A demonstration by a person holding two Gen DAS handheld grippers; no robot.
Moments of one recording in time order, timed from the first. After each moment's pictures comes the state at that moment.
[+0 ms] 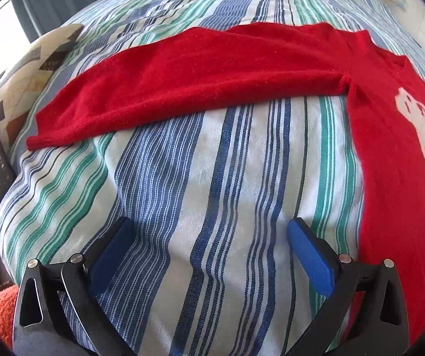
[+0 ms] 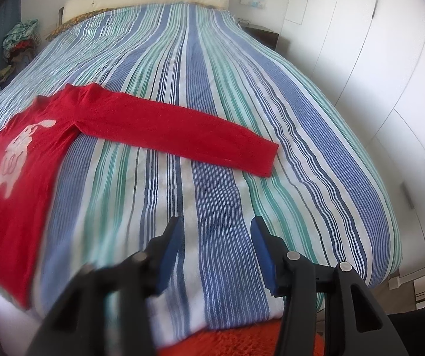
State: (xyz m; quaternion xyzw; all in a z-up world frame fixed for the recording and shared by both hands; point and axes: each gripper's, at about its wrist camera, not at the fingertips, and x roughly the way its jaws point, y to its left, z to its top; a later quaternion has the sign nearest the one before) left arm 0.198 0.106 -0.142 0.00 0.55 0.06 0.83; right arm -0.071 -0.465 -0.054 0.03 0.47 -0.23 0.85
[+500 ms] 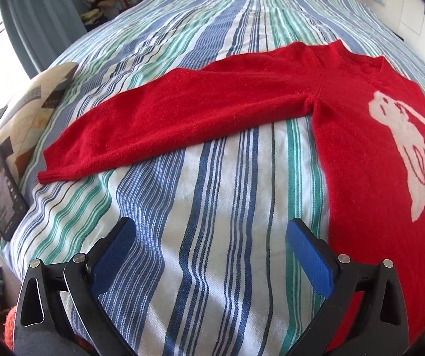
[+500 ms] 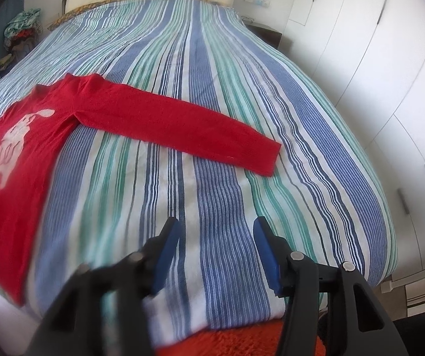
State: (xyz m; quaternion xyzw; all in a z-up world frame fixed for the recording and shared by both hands) left arm 0.191 0.089 -0.117 0.05 0.51 0.04 0.86; right arm -0.064 -0.457 -0.059 0.01 0.49 -0.23 0.84
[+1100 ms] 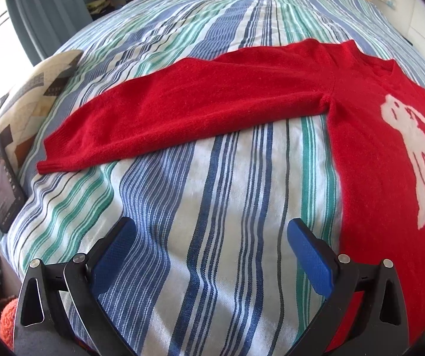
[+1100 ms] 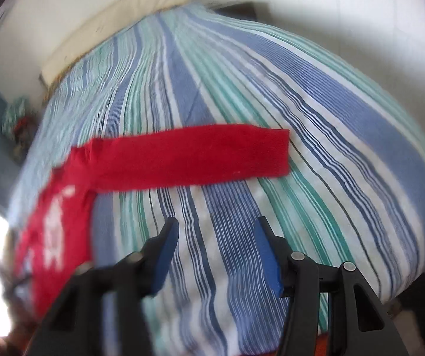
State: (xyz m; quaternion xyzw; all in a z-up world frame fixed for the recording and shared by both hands) left arm 0.197 0.099 -0.122 0.02 0.52 0.06 0.85; right arm -0.058 -0.548 -0.059 0.31 0.43 -0.20 0.83
